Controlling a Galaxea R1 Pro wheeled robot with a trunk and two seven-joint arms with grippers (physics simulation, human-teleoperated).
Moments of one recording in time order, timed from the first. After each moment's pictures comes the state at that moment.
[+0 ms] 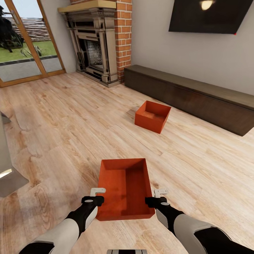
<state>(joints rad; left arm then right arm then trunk) -0.72 -0.12 -0.02 -0.25 -0.02 0.11 0.26 -0.81 0.12 0.14 -0.02 -0.12 -0.08 -0.11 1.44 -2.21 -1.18</state>
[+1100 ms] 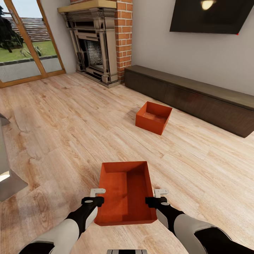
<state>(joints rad) -0.72 -0.12 -0.02 -0.24 0.00 0.11 0.27 -0.81 0.12 0.14 -0.02 -0.12 -0.08 -0.11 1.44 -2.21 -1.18</state>
